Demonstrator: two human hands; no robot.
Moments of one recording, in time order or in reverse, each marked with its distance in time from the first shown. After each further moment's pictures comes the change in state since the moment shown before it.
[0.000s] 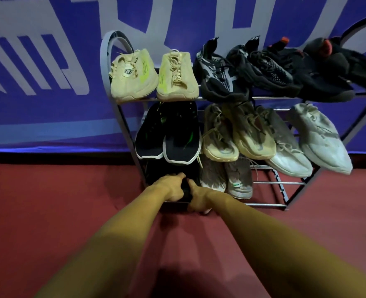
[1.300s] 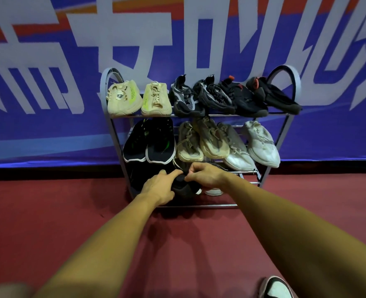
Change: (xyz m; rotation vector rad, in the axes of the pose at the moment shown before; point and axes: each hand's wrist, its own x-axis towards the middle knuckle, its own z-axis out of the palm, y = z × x) left_hand -0.107 0.055 -0.010 0.058 0.332 0.190; right_hand -0.139 0.031 -0.054 0.528 0.309 -0.155
